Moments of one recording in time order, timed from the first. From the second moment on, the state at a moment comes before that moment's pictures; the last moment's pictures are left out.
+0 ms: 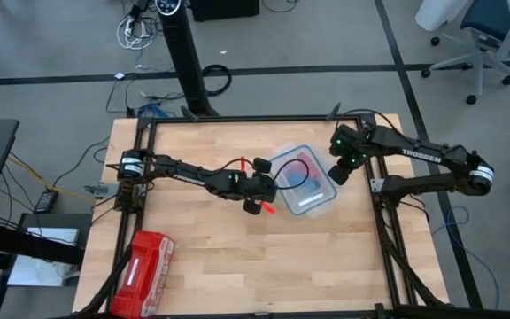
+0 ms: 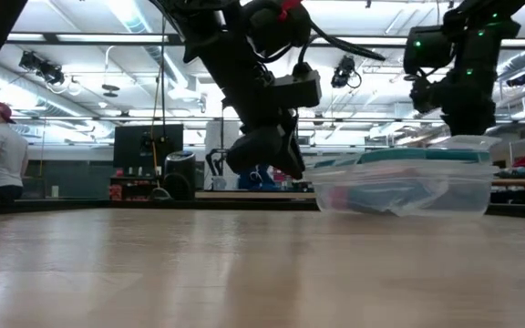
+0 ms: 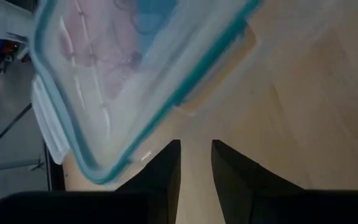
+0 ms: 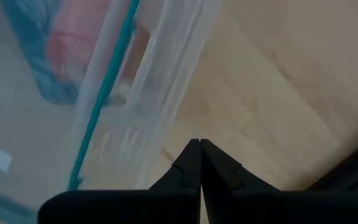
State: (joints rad) left arm -0.03 1.96 1.32 -0.25 -0.45 0.55; right arm -0.52 1.06 0.76 -1.02 0.03 0.22
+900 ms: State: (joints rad) left arm -0.02 1.96 1.32 -0.19 -0.47 0.60; right arm -0.32 1.06 0.67 -0.84 -0.20 0.40
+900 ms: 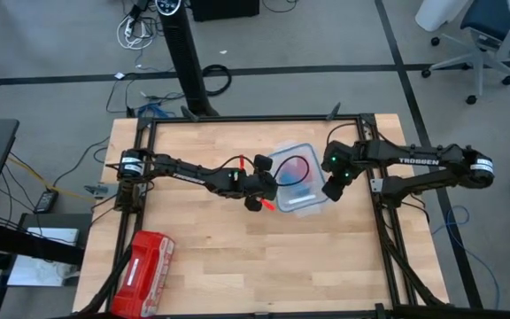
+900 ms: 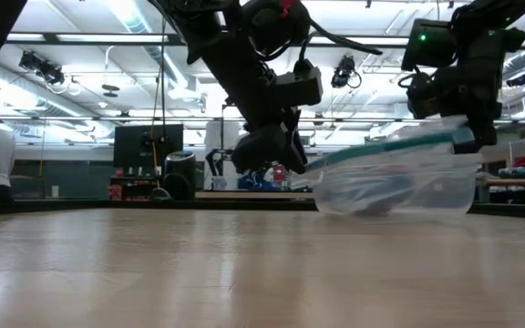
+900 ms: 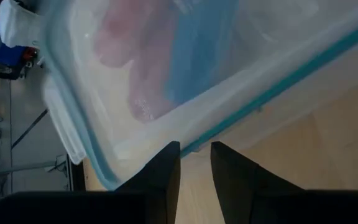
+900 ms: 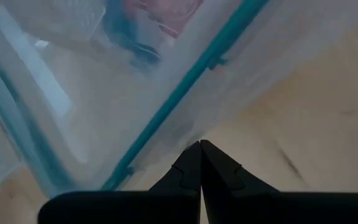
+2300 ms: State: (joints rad) left arm -0.03 1.96 1.32 -0.16 -0.48 0.55; right arm 0.42 1.04 0.83 -0.91 0.41 0.61
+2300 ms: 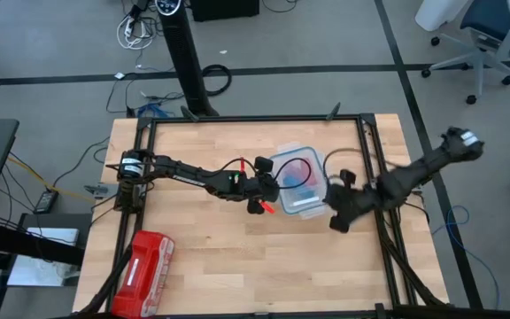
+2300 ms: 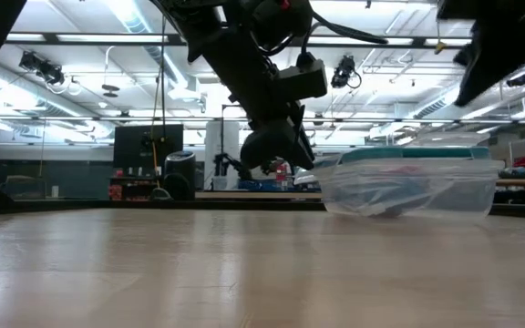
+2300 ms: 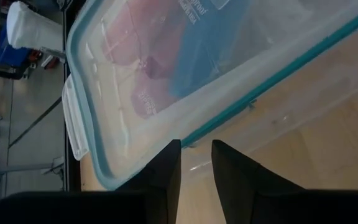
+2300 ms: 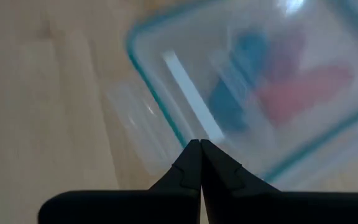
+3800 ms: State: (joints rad) left arm -0.03 1.96 1.32 -0.12 -0.48 0.47; right arm 0.75 1.71 0.91 -0.84 1.02 0.41
